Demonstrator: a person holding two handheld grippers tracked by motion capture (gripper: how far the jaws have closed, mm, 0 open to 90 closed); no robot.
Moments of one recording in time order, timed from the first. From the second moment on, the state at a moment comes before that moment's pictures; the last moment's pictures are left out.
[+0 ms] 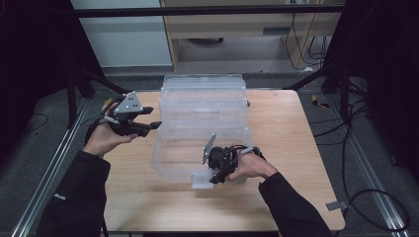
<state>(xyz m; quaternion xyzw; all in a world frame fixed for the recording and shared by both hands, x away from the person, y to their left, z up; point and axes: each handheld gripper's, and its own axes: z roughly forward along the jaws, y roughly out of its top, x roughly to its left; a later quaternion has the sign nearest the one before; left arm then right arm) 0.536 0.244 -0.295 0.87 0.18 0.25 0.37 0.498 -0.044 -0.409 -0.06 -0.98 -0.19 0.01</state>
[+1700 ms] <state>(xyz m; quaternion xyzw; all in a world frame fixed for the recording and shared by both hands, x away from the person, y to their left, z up) 0.624 0.172 -0.294 0.93 0.07 0.20 0.28 0.498 -0.044 -0.410 -0.06 -0.98 -0.19 0.01</state>
